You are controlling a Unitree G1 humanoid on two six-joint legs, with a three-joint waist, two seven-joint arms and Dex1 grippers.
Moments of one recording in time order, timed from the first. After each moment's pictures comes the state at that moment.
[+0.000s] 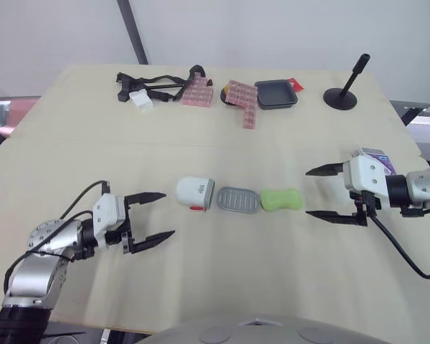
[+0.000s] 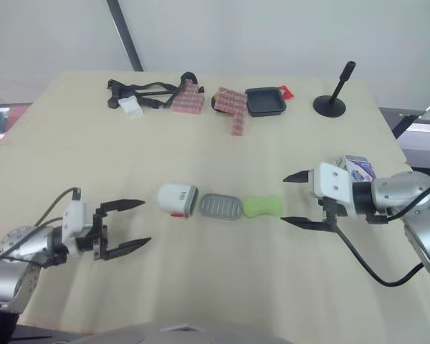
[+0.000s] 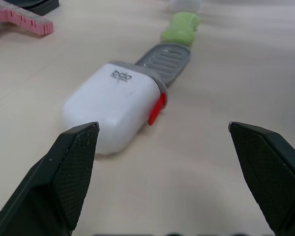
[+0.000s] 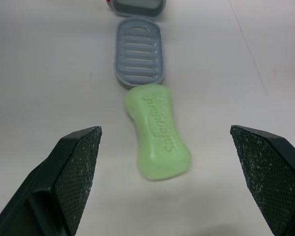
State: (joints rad) left arm 0.20 0.61 0.14 -0.13 -0.44 -0.14 -1.22; right arm -0.19 -1.03 0.00 -0.34 0.39 0.32 1.19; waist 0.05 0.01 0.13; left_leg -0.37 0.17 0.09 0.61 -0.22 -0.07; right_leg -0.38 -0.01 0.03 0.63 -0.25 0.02
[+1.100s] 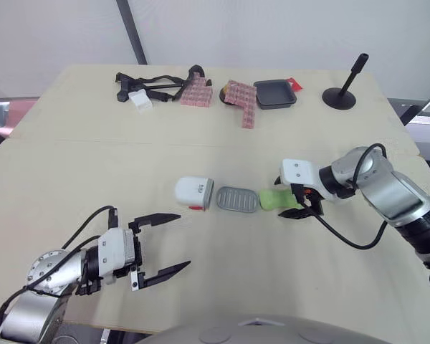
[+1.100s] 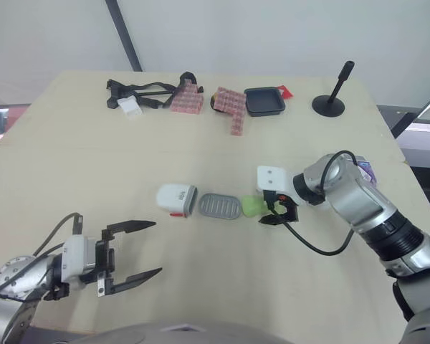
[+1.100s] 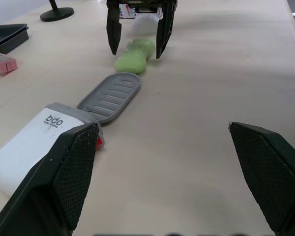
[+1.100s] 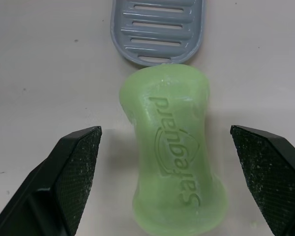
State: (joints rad) left arm 0.37 0.66 0.09 -0.39 -0.43 -0.20 -1.09; right arm -0.56 -0.83 0.46 -0.20 0.07 0.58 1.24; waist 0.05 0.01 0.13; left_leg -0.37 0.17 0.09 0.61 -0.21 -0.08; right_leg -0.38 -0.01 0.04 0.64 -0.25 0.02
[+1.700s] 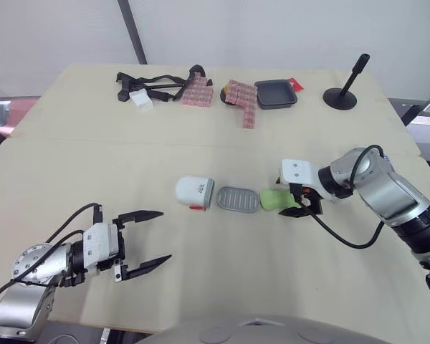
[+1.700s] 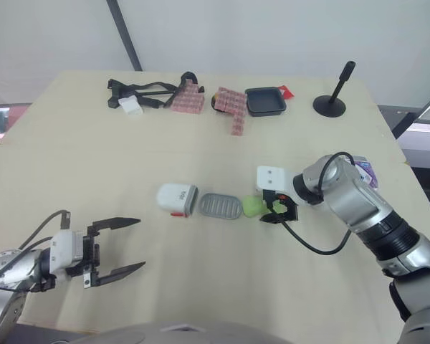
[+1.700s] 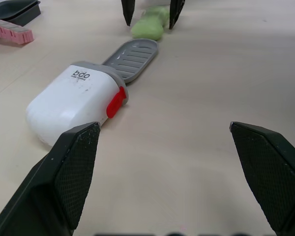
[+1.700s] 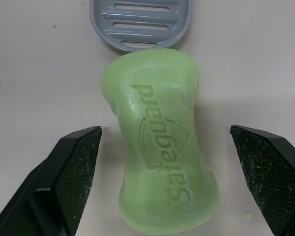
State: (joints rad) left arm 0.34 0.67 0.14 -0.17 -0.44 -0.34 -1.22; right arm -0.56 -0.82 0.46 -0.18 0.03 0.60 1.23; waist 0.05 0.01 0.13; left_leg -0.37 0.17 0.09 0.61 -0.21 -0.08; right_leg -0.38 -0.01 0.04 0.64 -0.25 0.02
